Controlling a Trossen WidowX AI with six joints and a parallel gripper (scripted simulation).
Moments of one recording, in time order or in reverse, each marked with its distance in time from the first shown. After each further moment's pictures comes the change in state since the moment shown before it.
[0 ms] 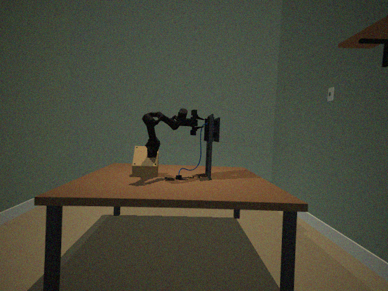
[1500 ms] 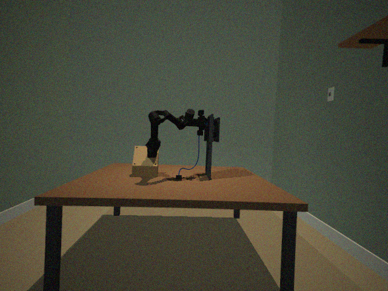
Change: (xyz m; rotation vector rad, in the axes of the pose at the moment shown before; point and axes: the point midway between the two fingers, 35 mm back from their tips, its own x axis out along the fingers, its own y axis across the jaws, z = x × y) arm 0.049 0.001 0.014 0.001 -0.001 0.006
